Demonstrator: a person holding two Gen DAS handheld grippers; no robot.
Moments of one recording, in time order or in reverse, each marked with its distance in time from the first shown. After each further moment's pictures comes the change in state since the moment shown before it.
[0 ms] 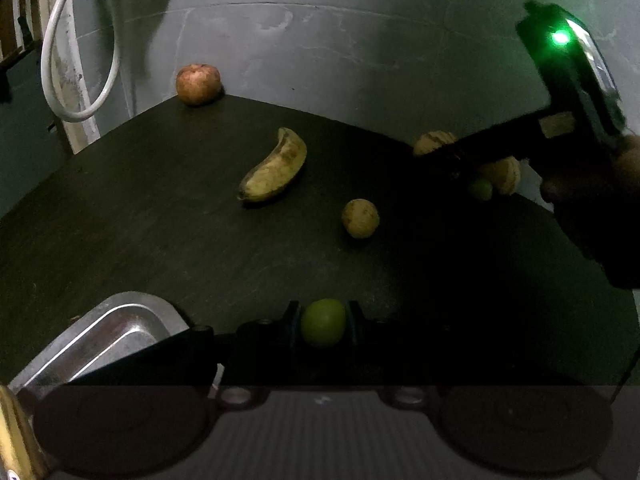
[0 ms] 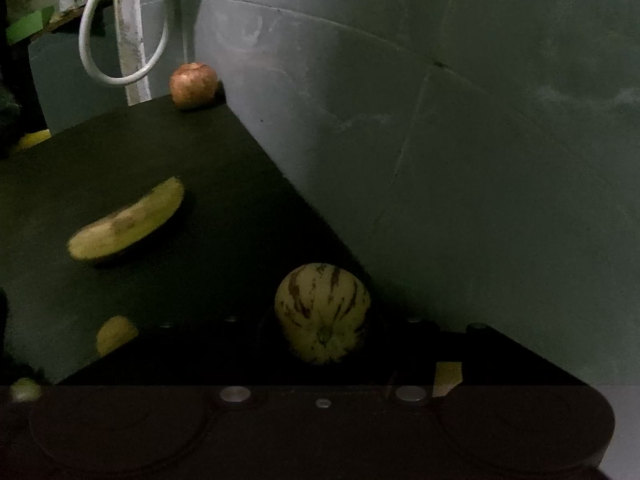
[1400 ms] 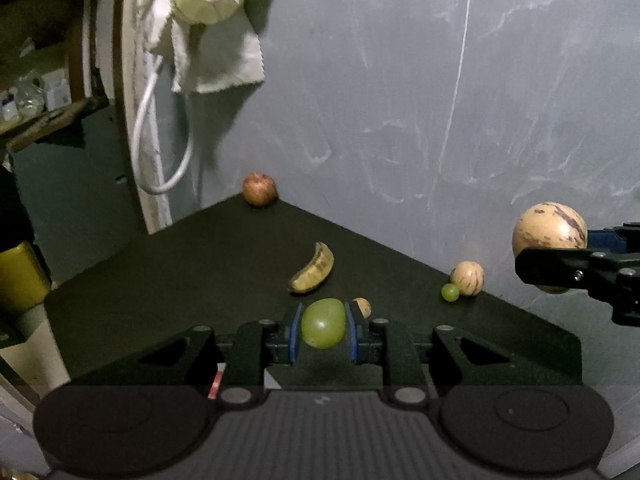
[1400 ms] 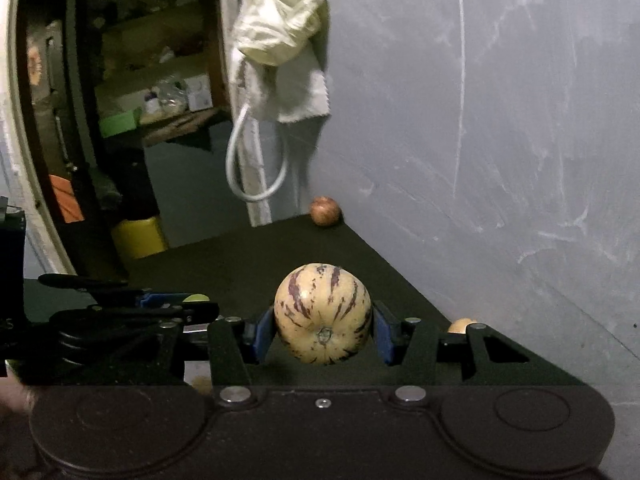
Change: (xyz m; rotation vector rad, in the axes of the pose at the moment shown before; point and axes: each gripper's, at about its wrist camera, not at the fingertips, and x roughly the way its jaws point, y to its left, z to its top) left arm -0.154 -0.019 0.008 -0.096 -0.253 0.119; right arm -0.266 0.038 -0.054 0.041 -0.312 0.228
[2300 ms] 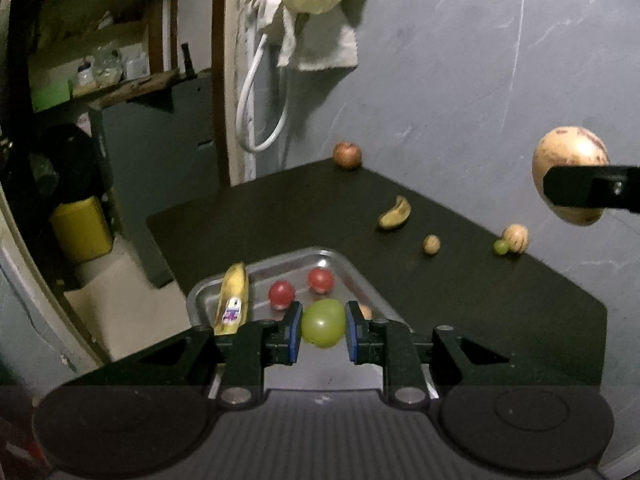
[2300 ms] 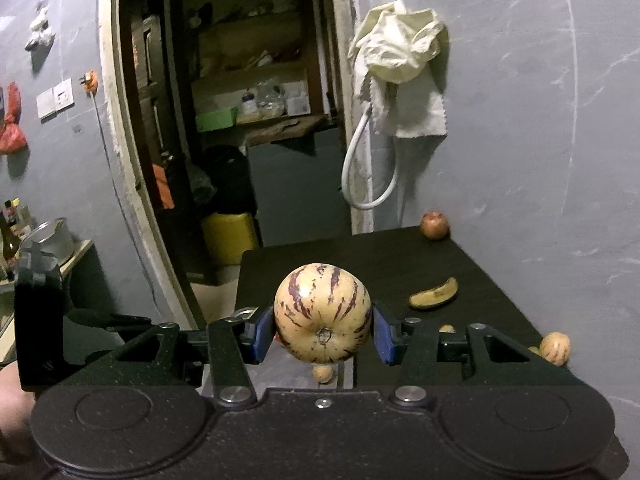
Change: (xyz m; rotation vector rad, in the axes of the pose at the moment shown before) left arm -0.091 0.049 -0.083 -0.111 0.037 0.168; right arm -0.041 0.074 -0.009 -0.108 -0.020 0.248
